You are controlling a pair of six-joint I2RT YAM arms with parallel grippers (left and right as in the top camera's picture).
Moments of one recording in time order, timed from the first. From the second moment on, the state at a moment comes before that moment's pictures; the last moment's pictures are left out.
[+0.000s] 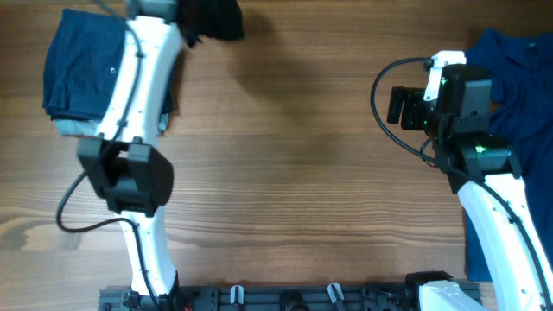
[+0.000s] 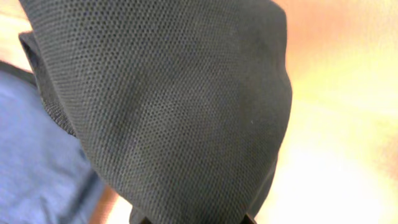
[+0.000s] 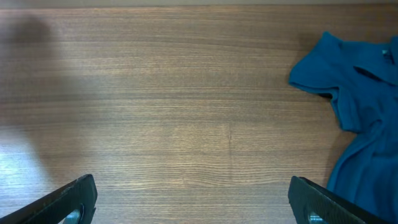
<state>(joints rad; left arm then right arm) -0.15 2.20 2.27 -0.90 -0.10 -0.37 0.08 1.23 1.07 -0.56 0.13 0.05</state>
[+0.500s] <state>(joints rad) 0.27 2.20 2.31 -1.02 0.12 -0.72 0.08 1.23 1.07 -0.56 0.13 0.05</state>
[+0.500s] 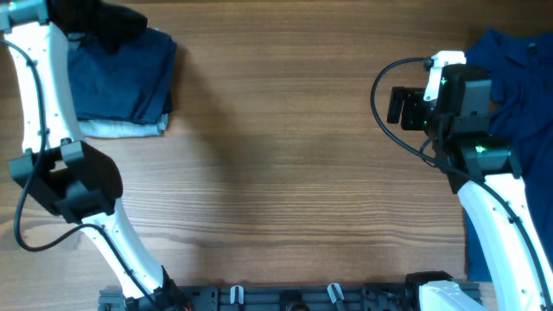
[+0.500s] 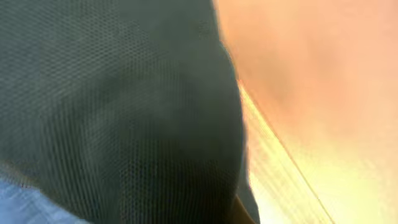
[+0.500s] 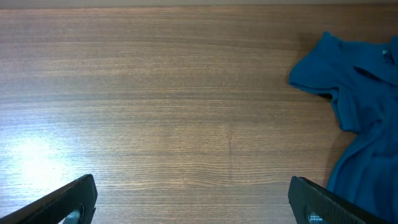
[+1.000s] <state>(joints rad) 0.32 2.20 2.19 -1.16 0.10 -0.69 0.08 1.23 1.07 -0.57 0.13 0.05</state>
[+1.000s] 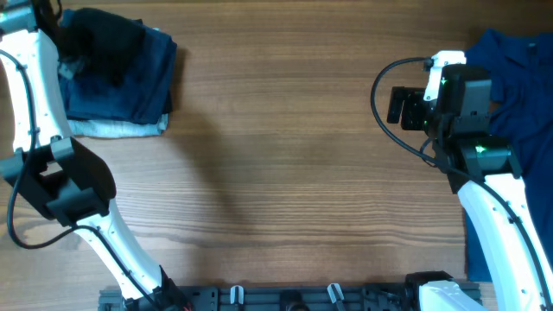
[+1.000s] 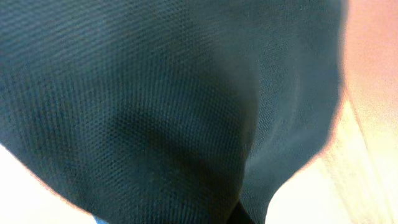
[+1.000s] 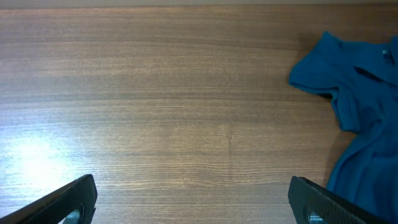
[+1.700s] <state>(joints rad) 0.39 1.91 2.04 -1.19 0.19 -0.49 0.08 1.23 1.07 -0.56 0.13 0.05</state>
